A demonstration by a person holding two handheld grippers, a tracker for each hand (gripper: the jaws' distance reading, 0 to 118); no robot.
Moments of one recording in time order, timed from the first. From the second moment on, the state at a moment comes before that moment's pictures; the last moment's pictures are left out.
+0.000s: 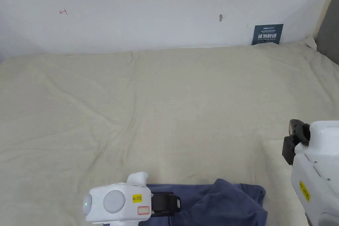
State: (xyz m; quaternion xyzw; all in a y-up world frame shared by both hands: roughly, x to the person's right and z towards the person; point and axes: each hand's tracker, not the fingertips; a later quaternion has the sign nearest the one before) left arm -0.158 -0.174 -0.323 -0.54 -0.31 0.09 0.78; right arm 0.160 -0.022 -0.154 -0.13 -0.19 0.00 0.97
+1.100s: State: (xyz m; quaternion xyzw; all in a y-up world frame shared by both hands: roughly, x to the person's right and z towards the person) left arm -0.140 -0.236 -0.282 -0.45 -0.26 0.02 0.86; right arm 0.169 -0.018 -0.151 -0.13 -0.19 0.00 0.97
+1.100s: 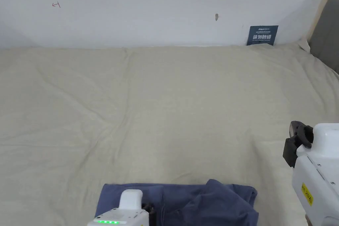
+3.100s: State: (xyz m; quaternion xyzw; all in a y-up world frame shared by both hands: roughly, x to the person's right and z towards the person) left arm -0.328 -0.171 -0.339 -0.49 -0.24 0.12 0.83; right arm 0.146 -0.012 -0.171 -0.14 -0.17 0.02 0.98
